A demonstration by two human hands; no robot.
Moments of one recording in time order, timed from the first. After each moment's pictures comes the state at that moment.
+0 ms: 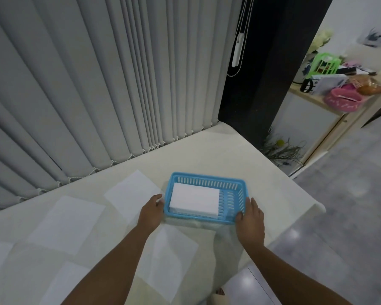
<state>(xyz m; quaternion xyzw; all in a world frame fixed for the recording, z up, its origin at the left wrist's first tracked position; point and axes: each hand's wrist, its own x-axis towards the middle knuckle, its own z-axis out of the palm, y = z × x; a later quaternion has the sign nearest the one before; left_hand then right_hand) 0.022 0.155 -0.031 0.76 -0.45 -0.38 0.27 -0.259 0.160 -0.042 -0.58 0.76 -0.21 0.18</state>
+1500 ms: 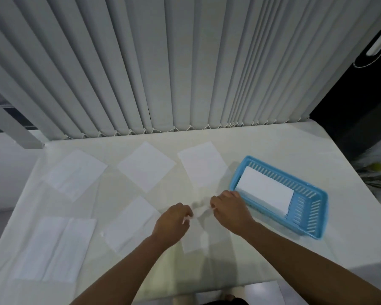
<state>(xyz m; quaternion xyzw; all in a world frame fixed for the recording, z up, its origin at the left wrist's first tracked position) 0.090 0.313 -0.051 0.77 -0.55 -0.25 0.20 -0.076 0.176 -0.038 -0.96 0.29 0.00 0.02</state>
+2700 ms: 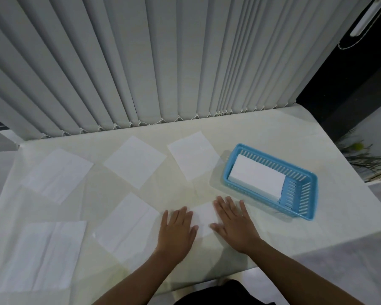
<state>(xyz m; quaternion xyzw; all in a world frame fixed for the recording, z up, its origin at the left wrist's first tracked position) 0.048 0.337 -0.068 0.78 -0.60 -0.17 -0.01 -0.129 0.223 -0.088 -0.90 0.40 0.15 0.07</state>
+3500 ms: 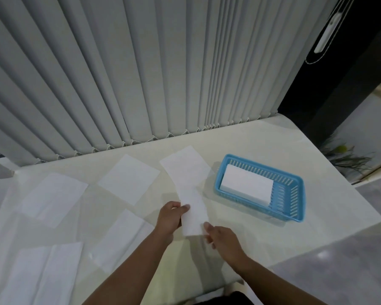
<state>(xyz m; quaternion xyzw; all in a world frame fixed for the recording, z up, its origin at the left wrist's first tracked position) 0.072 0.276 -0.023 0.69 -0.12 -0.54 0.46 -0.100 0.265 -0.026 -0.59 0.61 -0.06 0.52</state>
